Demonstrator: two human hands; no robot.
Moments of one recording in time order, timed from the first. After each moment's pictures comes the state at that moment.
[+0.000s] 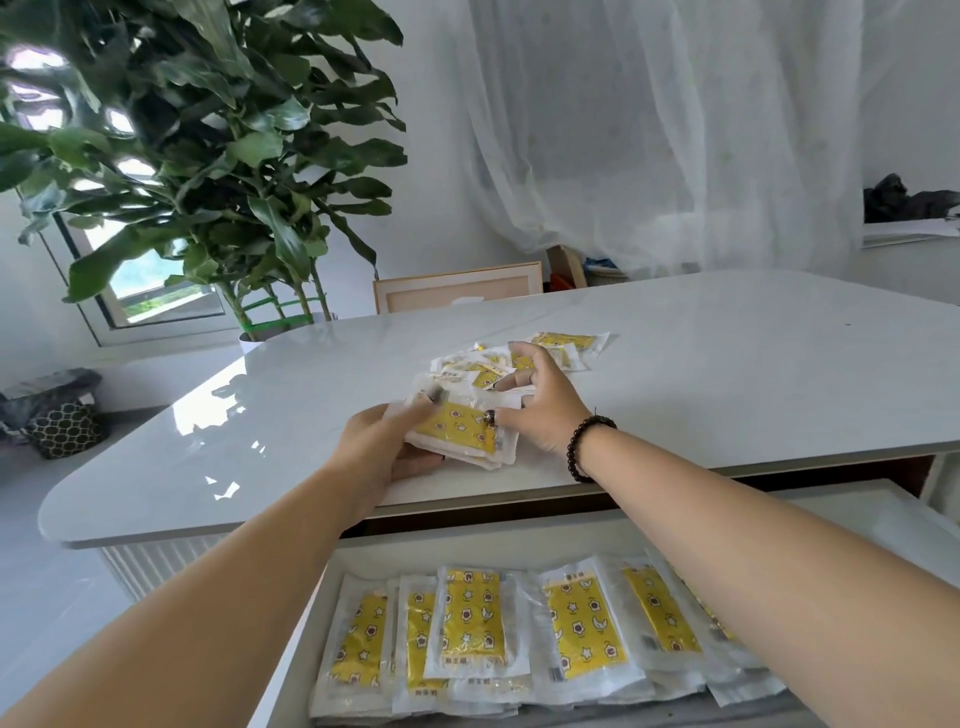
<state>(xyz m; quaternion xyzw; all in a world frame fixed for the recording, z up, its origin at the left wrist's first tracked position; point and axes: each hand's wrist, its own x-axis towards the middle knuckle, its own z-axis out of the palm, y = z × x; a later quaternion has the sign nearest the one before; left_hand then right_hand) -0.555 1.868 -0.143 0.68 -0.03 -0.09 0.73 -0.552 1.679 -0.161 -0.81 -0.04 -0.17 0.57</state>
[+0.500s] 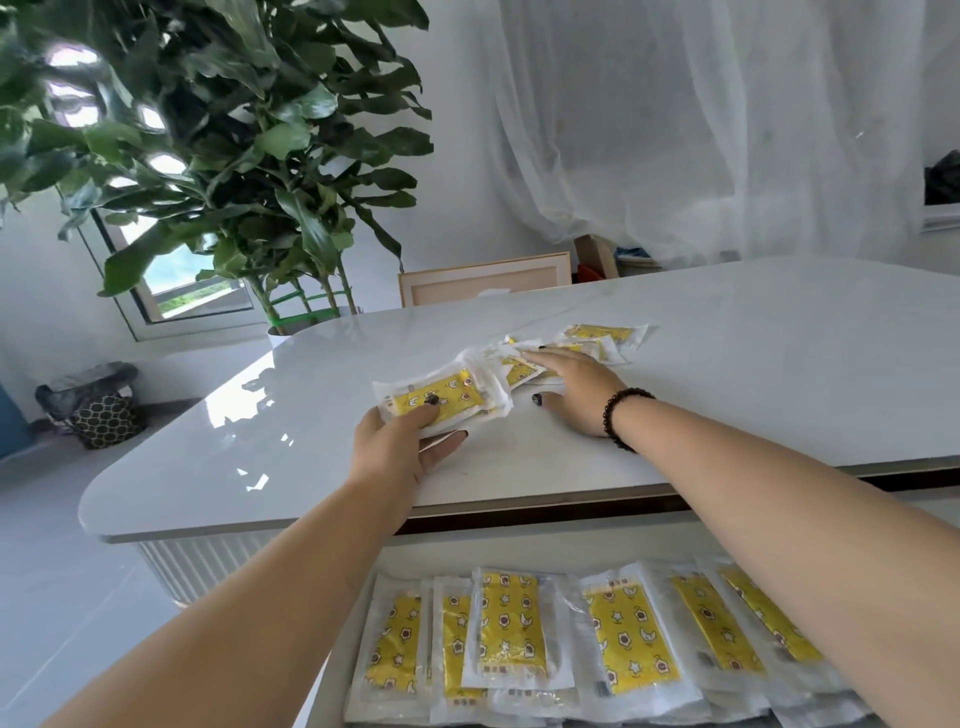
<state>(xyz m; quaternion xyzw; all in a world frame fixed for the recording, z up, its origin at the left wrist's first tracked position) -0.549 1.876 -0.151 0.54 0.03 0.00 0.84 -0.505 1.655 -0.164 -0.96 -0.06 -0.13 0.23</state>
